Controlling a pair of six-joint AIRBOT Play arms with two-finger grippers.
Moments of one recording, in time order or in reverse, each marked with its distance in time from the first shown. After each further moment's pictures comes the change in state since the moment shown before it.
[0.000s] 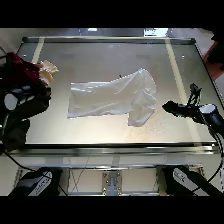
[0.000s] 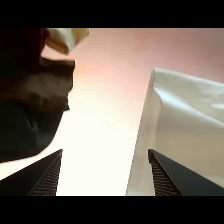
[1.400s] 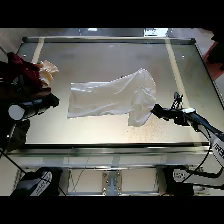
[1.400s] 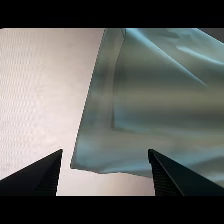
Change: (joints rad) left arm 0.002 0.061 -0.163 -0.296 -0.003 0.046; right arm 0.124 -0.299 -0.029 0.410 -0.145 -0.239
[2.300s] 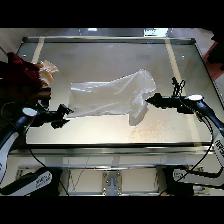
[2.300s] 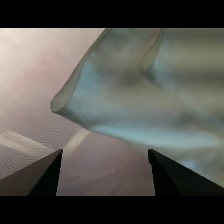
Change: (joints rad) left arm 0.110 -0.349 -0.148 -0.583 0.005 0.072; right arm 0.000 -0.002 0.214 0.014 0.338 -0.013
